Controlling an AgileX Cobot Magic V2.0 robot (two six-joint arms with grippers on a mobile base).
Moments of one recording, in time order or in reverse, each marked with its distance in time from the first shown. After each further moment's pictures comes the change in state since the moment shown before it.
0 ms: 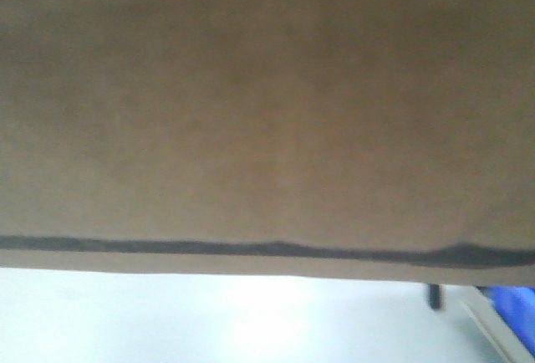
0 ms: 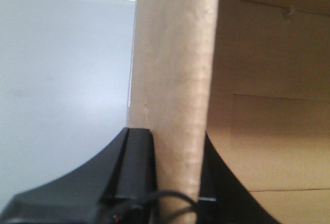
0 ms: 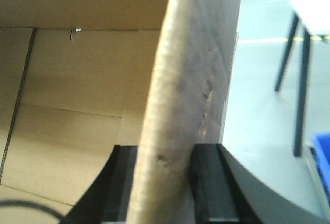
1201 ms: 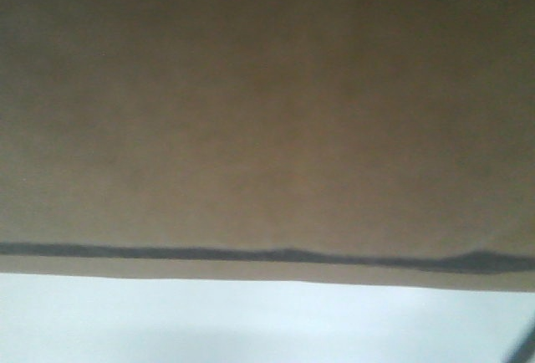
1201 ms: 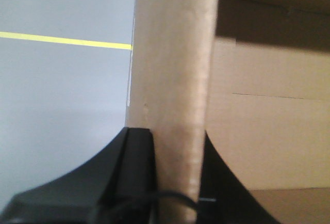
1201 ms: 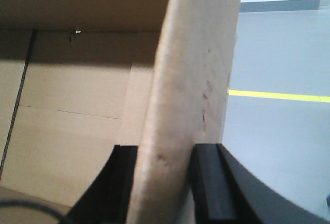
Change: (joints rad) left arm 0.000 0.000 0.000 -0.009 0.002 0.000; right arm 0.000 0.000 0.000 -0.002 0.000 0.000
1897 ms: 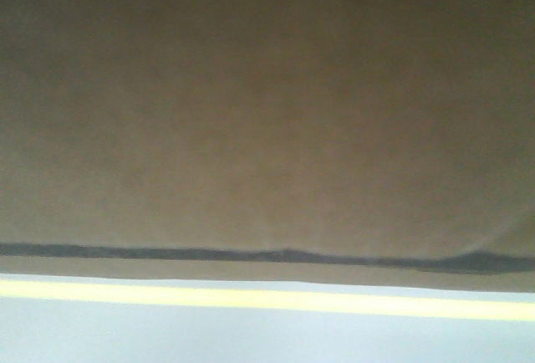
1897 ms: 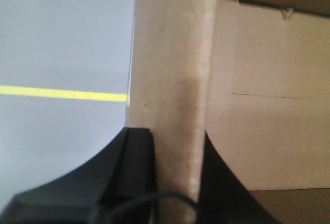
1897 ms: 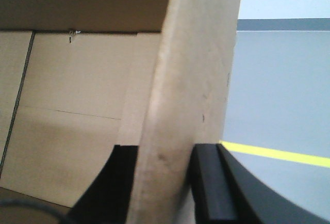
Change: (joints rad) left arm 0.000 0.000 0.000 -0.002 0.000 0.000; right arm 0.000 0.000 0.000 0.000 0.000 0.000
